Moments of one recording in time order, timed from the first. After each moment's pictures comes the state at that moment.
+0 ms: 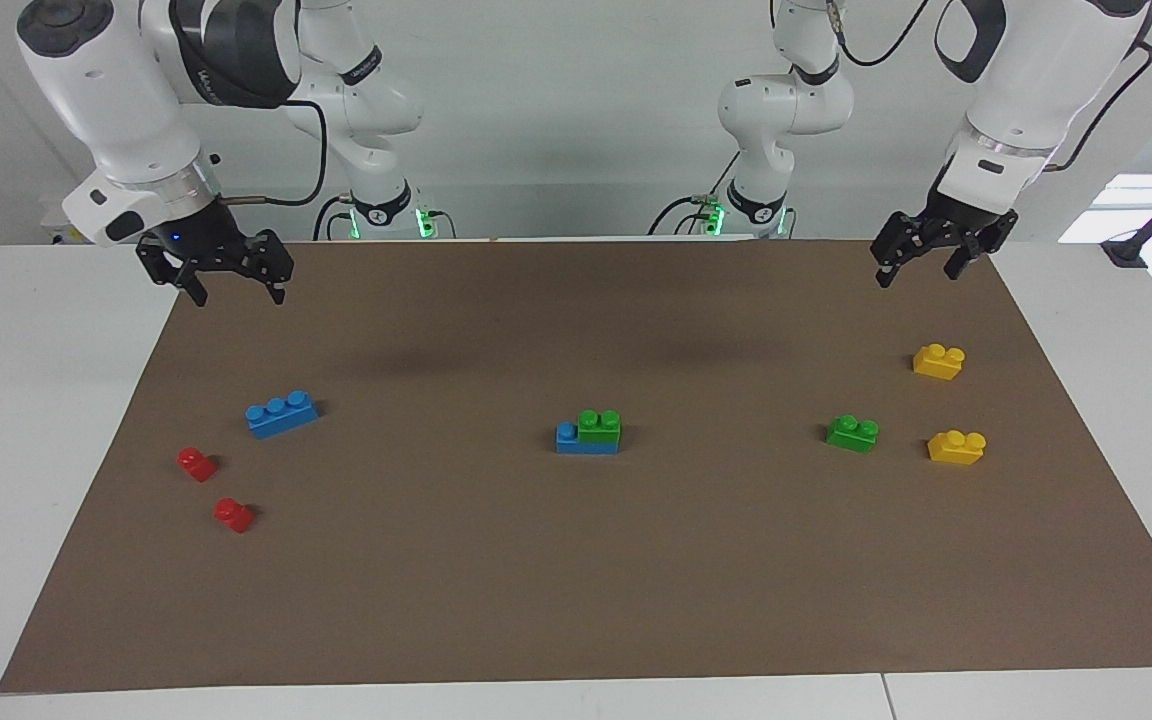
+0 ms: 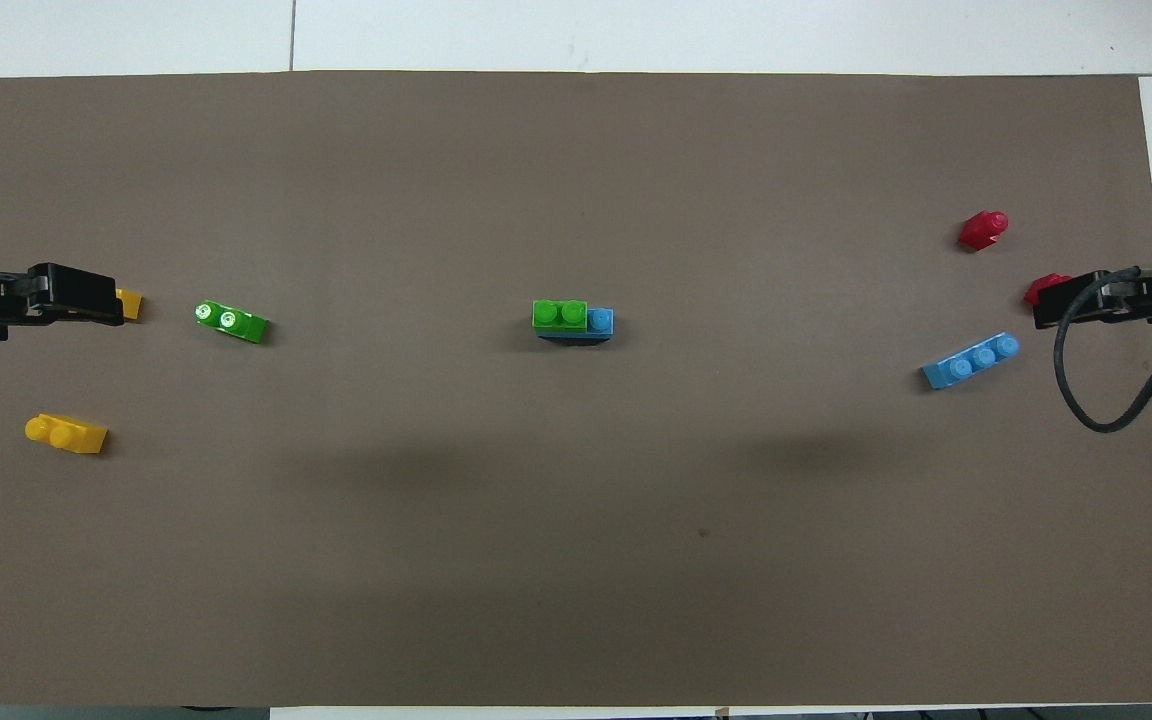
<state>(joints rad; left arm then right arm) -0.03 -0.07 -0.04 -1.69 0.00 1.67 -0.12 -0.04 -0.03 0.00 -1.72 -0.03 1.67 -0.05</state>
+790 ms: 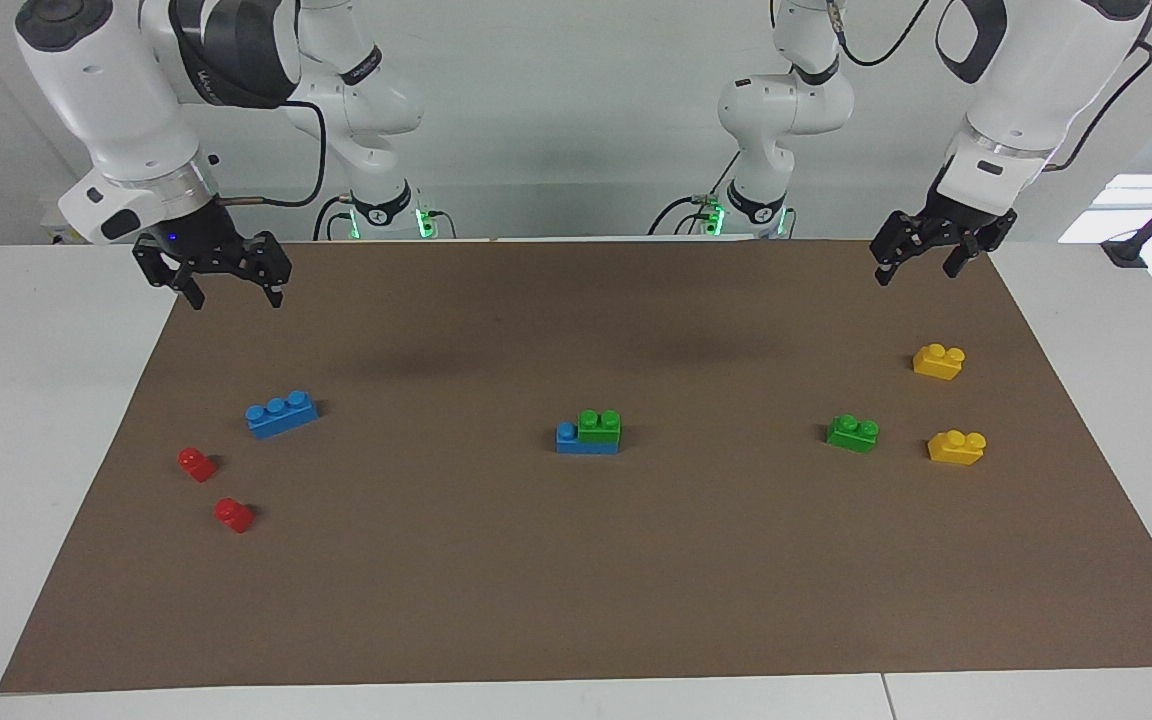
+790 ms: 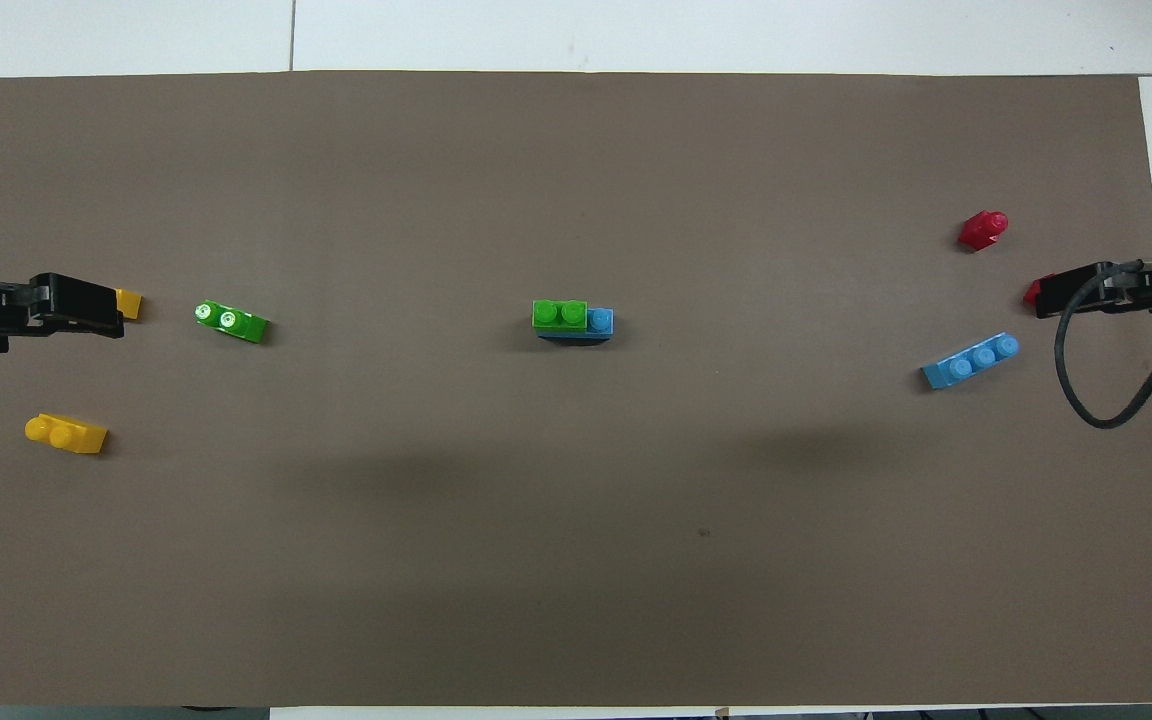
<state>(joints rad) -0.03 -0.07 -0.04 -1.69 0.00 1.60 -0.12 -0.04 -0.03 0.00 -1.72 -0.03 1.72 -0.03</state>
